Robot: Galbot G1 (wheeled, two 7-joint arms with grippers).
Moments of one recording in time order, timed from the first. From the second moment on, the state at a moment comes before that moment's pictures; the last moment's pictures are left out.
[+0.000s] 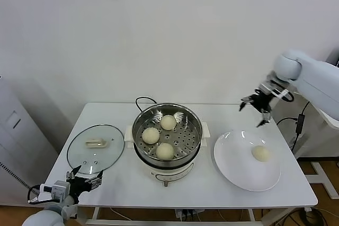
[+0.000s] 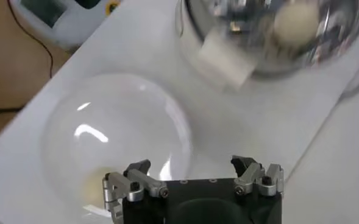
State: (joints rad) left arm 1.52 -0.97 -0.52 -2.02 -0.46 0.48 -0.15; right arm 0.52 0.69 -1.19 1.01 0.13 0.35 -1.31
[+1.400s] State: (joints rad) left arm 1.52 -0.97 -0.52 -2.01 -0.46 0.48 -0.15; right arm 0.06 0.76 -0.85 0.76 -0.15 0.28 -1.14
